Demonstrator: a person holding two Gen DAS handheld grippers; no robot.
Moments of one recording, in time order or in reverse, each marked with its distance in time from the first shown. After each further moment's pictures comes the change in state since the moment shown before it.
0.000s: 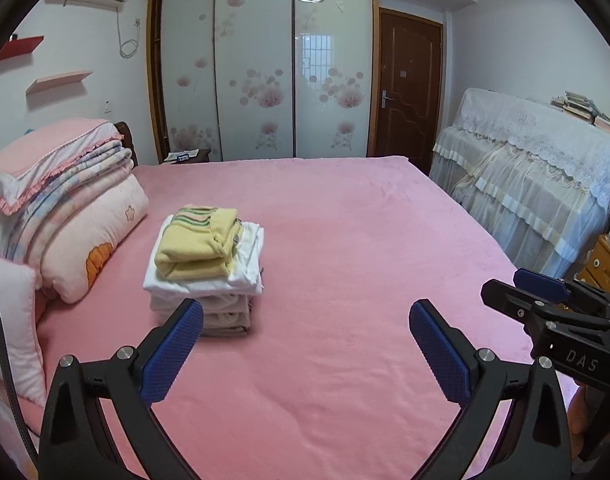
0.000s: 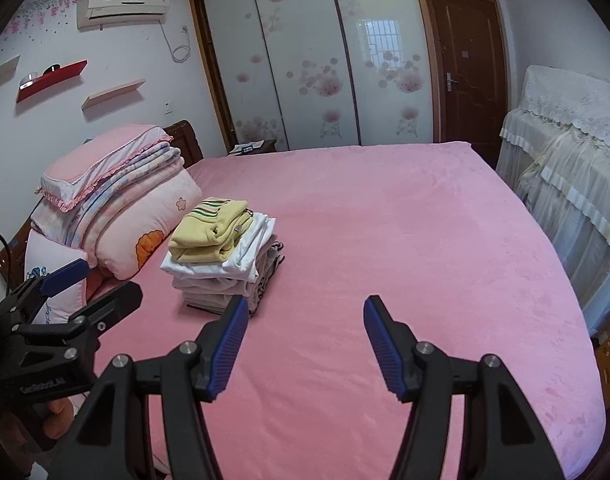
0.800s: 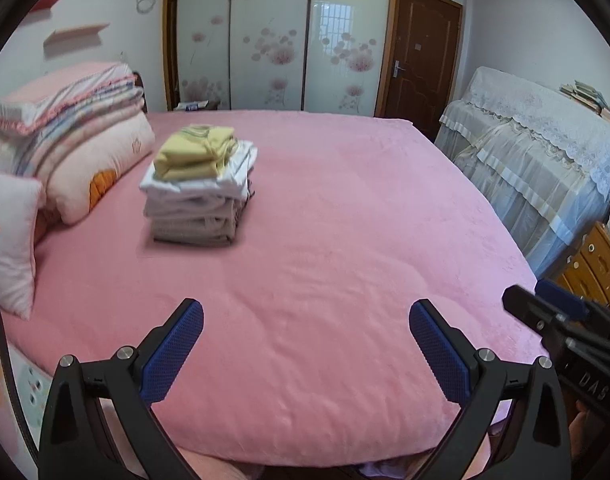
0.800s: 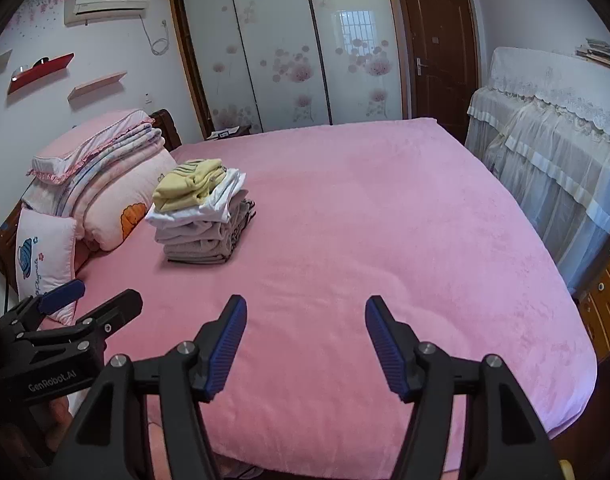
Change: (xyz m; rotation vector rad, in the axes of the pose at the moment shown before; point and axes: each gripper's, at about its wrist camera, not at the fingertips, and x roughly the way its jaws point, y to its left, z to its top) left arm -0.034 -0.044 -0.121 -0.092 0.137 0.015; right arm -0.065 -0.024 -0.120 0.035 0.051 -0.071
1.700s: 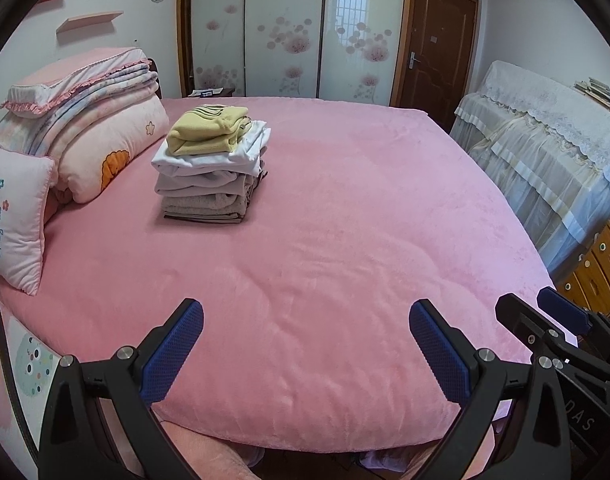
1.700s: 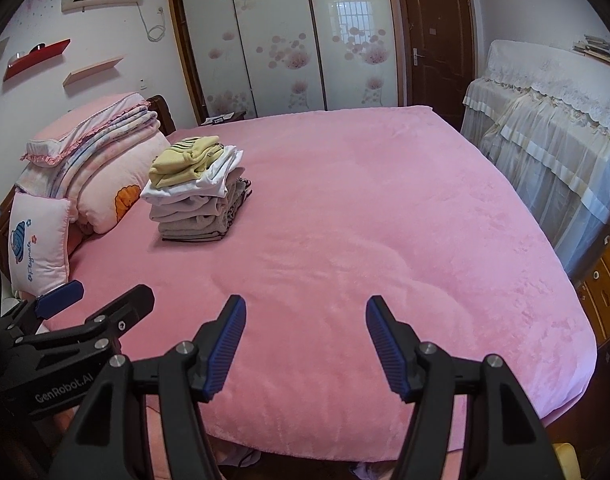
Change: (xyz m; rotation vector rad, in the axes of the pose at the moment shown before) left arm 0.005 -0.005 -0.028 -0.019 0.030 0.051; right arm 0.004 0.012 -0.029 -0.005 0.027 -0.037
